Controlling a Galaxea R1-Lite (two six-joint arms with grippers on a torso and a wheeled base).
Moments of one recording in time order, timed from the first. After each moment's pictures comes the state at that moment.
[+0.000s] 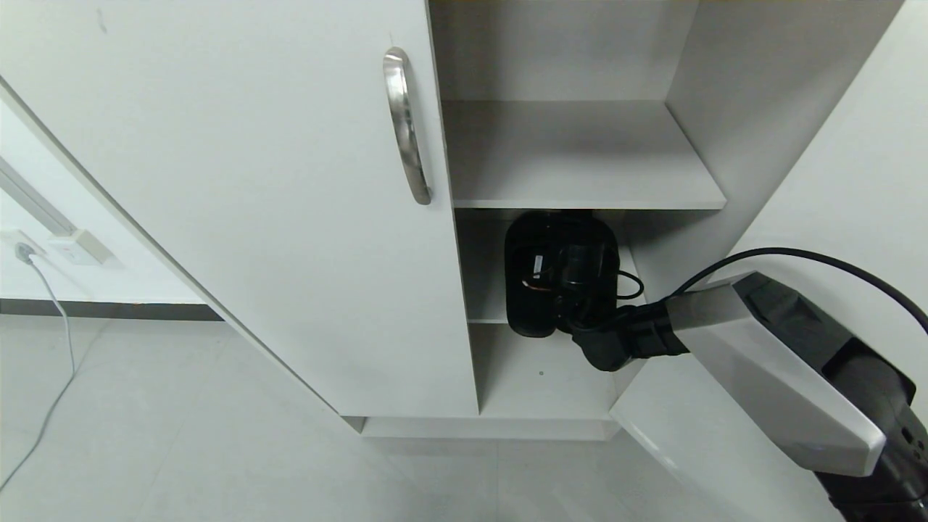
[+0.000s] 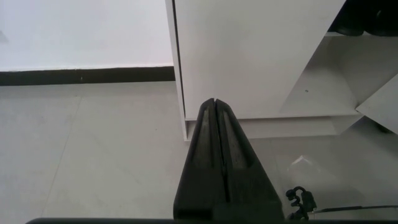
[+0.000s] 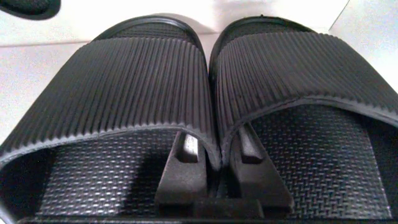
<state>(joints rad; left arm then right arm) 0.00 0.00 0.00 0.00 -0.02 0.02 0.59 2.48 -1.79 -0.77 -0.67 0.06</state>
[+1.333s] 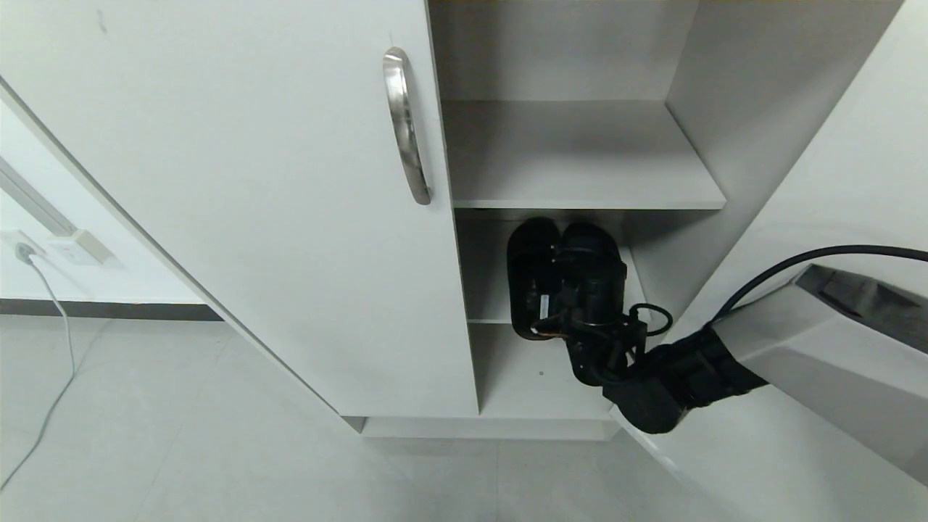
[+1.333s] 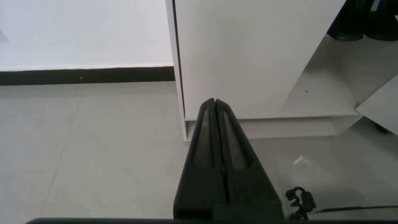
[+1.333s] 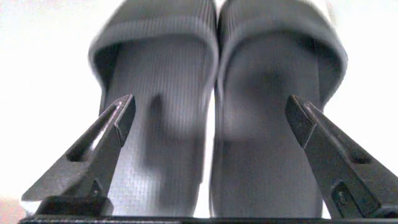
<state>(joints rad) 0.00 0.00 0.00 0.00 -0.02 0.02 0.70 2.23 -1.24 -0.92 -0.69 0.07</state>
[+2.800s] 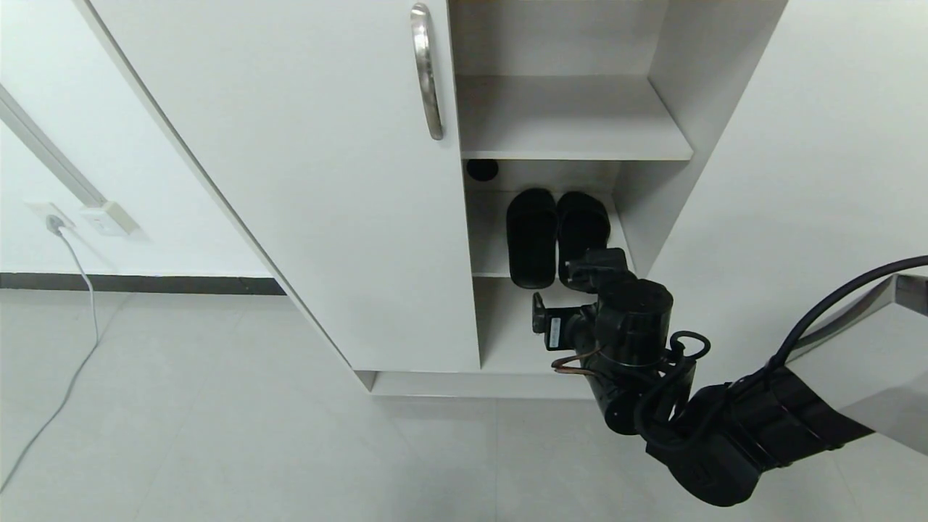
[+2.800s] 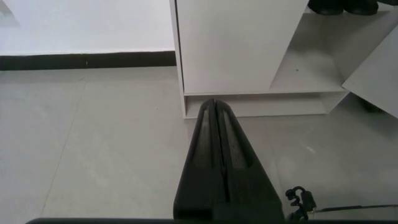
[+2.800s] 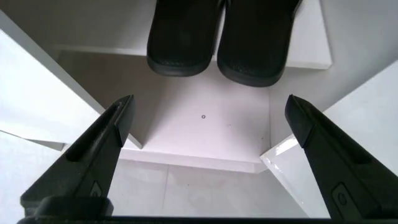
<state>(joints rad) 0.00 0.00 0.00 0.00 -0.02 0.02 0.78 2.06 -0.96 -1.07 -0.69 0.06</state>
